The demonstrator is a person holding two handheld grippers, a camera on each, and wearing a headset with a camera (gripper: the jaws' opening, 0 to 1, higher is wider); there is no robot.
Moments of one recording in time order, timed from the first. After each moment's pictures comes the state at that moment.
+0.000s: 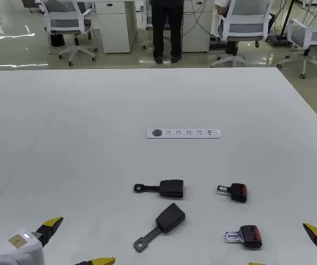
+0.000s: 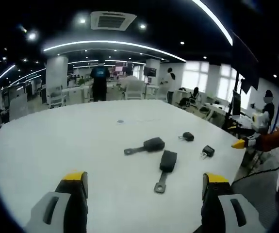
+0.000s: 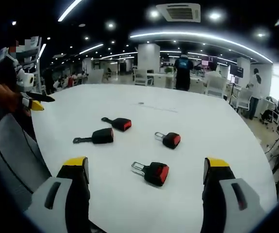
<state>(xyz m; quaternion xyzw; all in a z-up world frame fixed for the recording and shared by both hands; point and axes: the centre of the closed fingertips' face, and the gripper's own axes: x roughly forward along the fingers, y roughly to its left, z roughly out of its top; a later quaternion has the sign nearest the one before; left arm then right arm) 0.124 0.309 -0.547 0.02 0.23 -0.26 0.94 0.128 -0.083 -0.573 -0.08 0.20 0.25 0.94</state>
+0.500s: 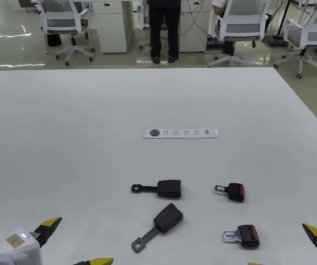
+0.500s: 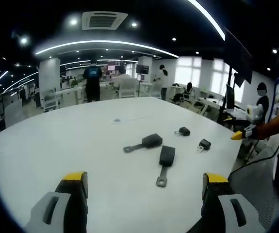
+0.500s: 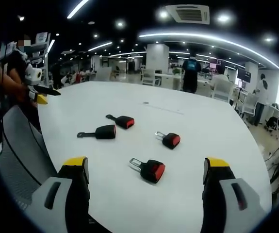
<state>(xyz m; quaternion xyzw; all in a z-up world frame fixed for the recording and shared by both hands) 0.125 0.308 -0.548 0.02 0.23 -0.27 0.93 0.129 -0.085 -0.572 -0.08 0.20 0.24 0.95</state>
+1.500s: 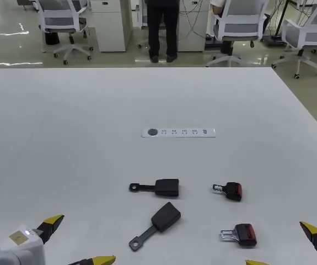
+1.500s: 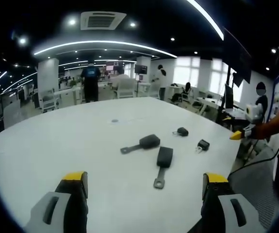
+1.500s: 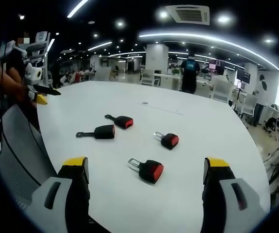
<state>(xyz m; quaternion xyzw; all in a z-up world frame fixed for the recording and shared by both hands) 0.128 0.300 -0.550 0.02 0.23 -0.28 0.93 0.130 -0.089 -0.572 -0.08 0.20 0.24 0.95</state>
